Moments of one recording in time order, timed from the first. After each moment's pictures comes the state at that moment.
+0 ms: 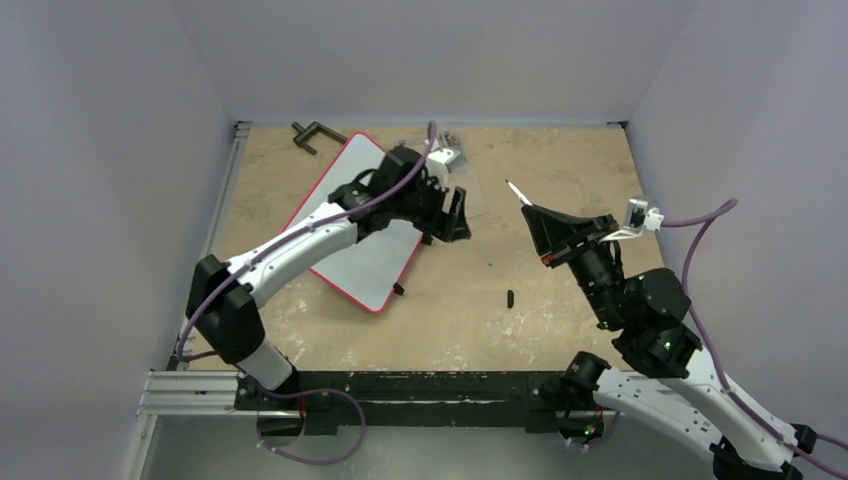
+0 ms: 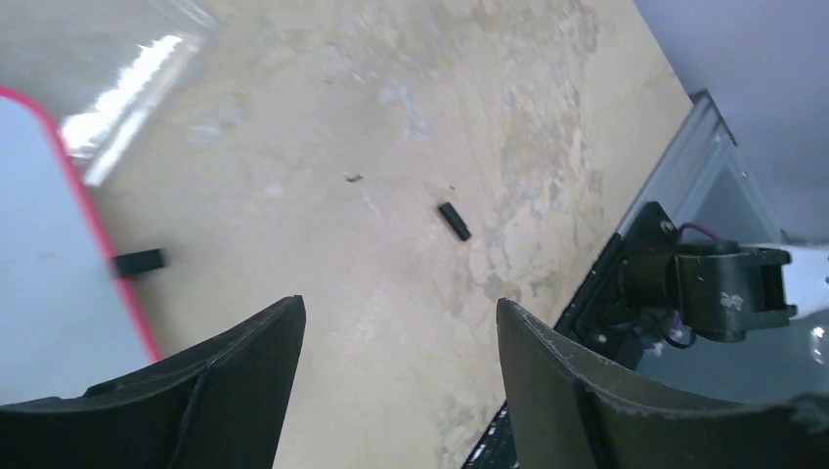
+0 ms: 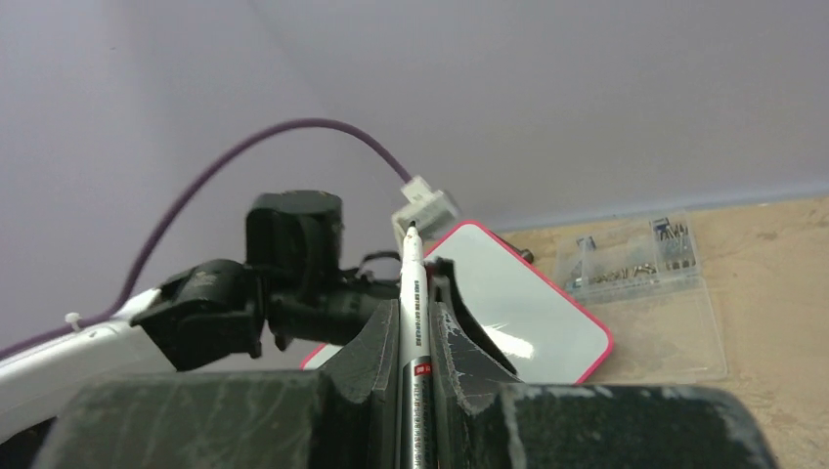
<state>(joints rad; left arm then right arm) -0.79 1.65 1.39 -0.40 0.35 -0.34 0.88 0.50 0.82 -0.03 0.43 0.47</state>
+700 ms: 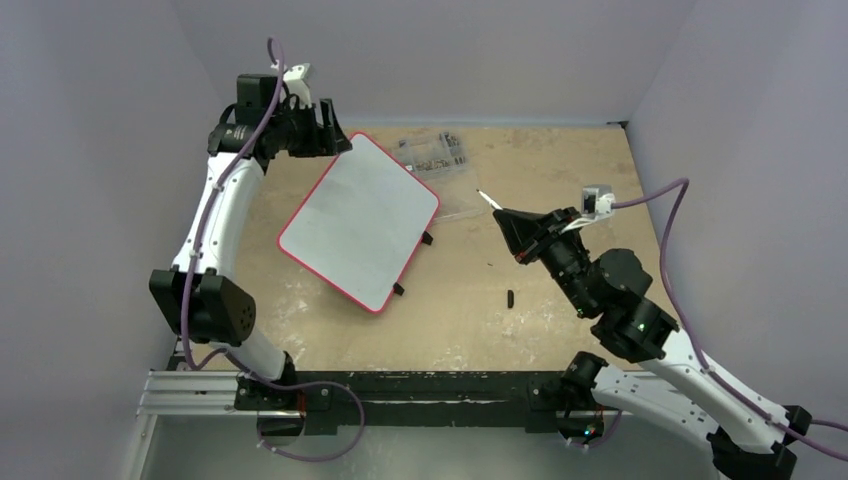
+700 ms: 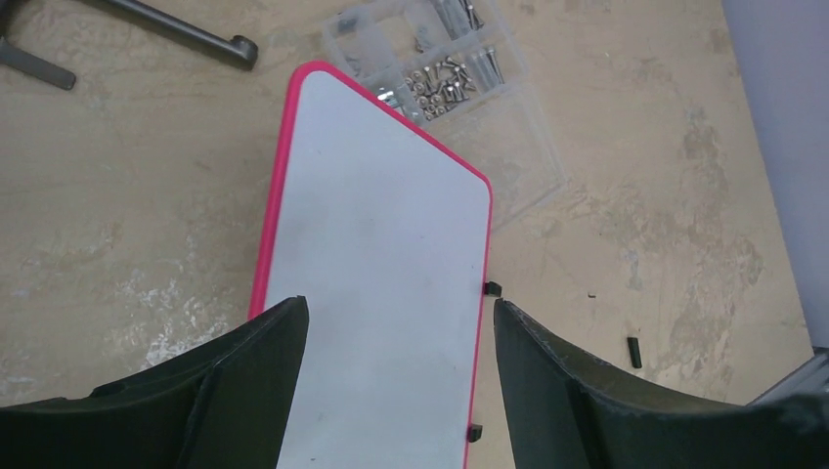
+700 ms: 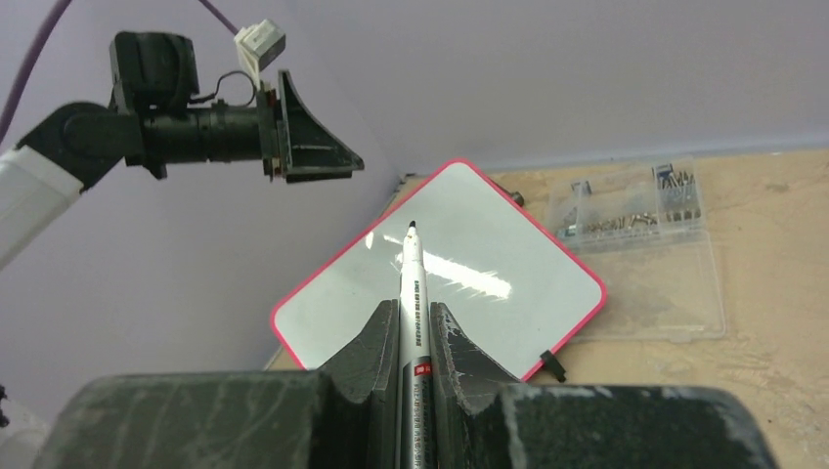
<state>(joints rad) -0.12 1.59 1.72 -0.75 0.38 -0.18 0.88 0.62 0.83 -0.04 0.38 0.47</state>
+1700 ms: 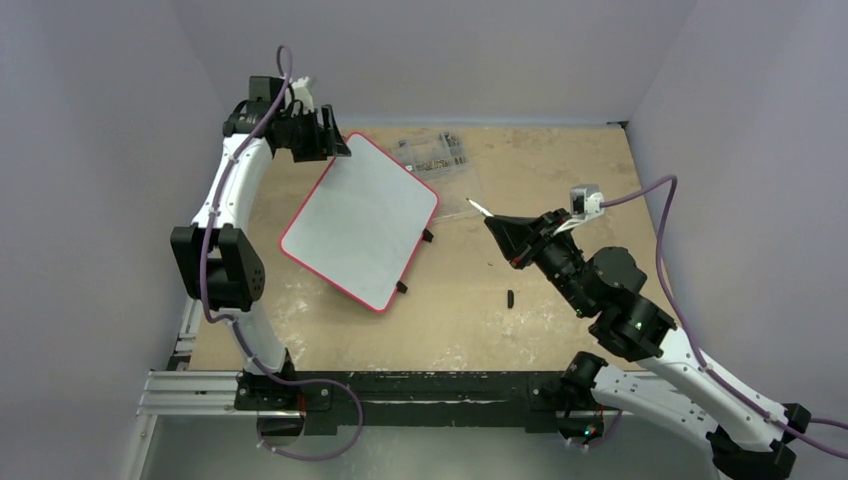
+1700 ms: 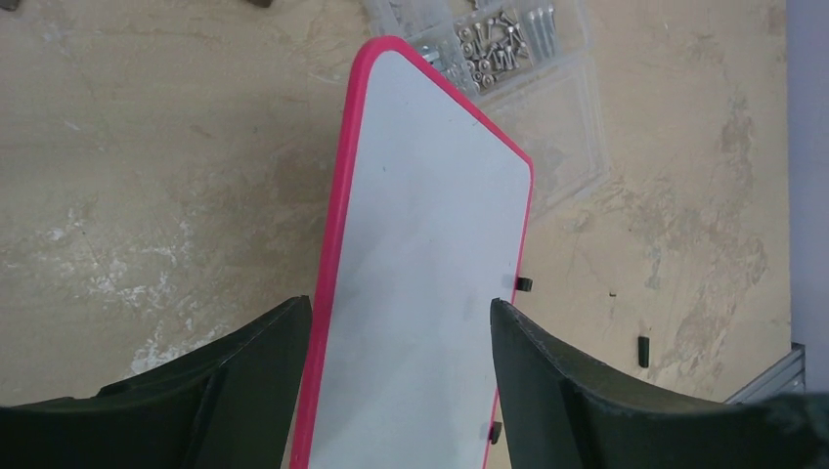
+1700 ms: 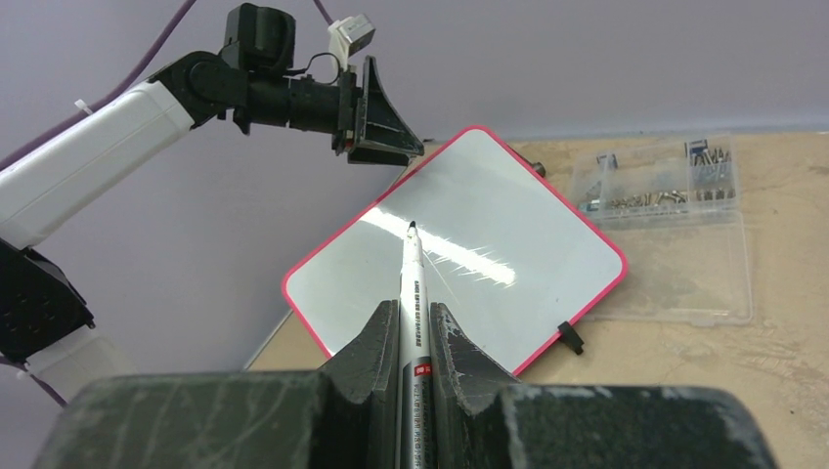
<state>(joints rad) -0.03 1.86 1.82 -0.79 0.47 -0.18 0.88 0.64 0.83 -0.08 0.29 0.47</state>
